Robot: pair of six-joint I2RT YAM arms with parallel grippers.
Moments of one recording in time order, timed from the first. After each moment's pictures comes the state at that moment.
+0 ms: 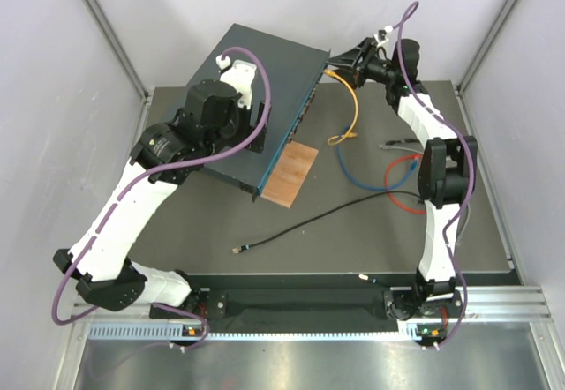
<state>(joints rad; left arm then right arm) -0.71 1.36 1.84 -1.00 -0.33 -0.15 0.13 2.19 1.92 0.22 -0.88 1.27</state>
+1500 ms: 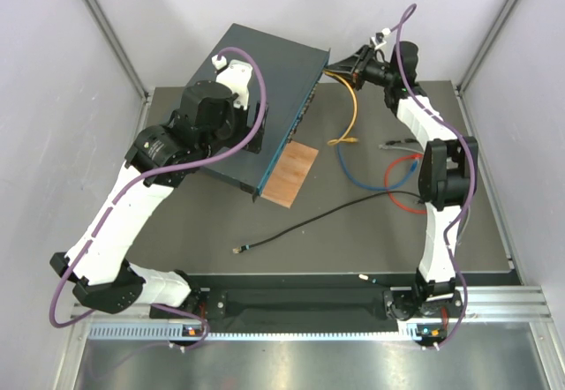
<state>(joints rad) -0.71 1.34 1.84 -1.00 -0.33 -0.14 0.15 2.15 1.86 0.27 -0.90 1.29</state>
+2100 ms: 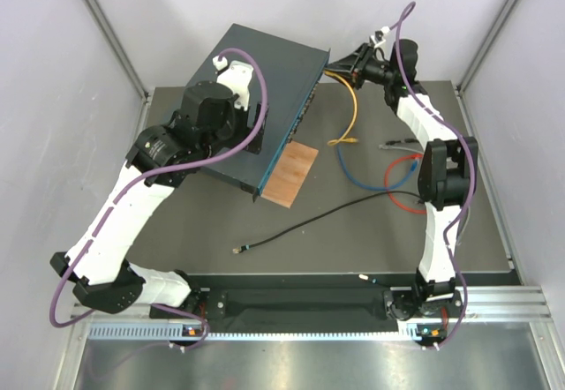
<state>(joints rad) -0.71 1.34 1.84 -1.00 -0.33 -0.14 0.15 2.15 1.88 0.22 -0.90 1.26</state>
